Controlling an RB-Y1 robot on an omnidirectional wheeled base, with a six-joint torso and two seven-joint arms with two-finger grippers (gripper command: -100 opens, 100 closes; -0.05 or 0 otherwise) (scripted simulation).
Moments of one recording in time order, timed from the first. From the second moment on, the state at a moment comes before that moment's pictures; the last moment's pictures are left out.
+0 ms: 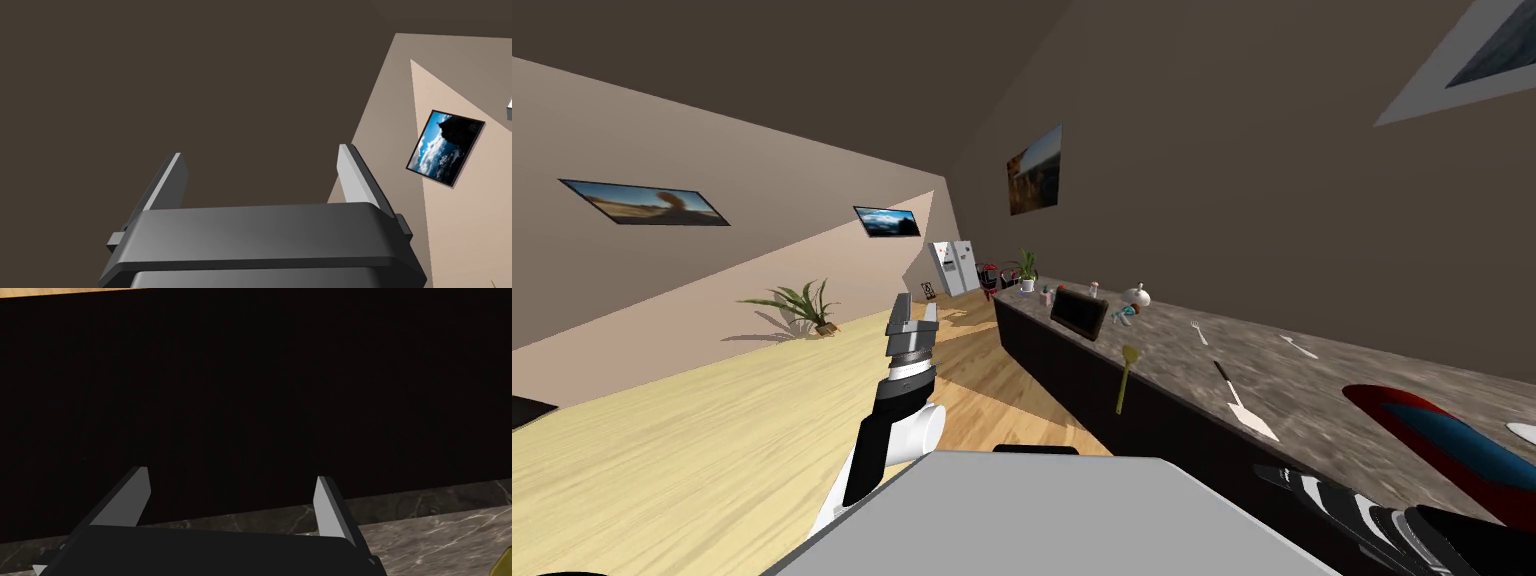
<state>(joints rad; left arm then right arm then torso) 0.46 -0.01 0.04 -2.38 0.05 -0.45 -0.12 1.06 -1.81 0.27 -1.70 -0.81 -0.09 0.01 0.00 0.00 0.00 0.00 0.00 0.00</state>
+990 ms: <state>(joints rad) 0.46 -0.01 0.04 -2.38 0.05 -0.45 -0.12 1.10 -1.93 0.29 -1.65 -0.94 -0.04 0.06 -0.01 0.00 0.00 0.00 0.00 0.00</state>
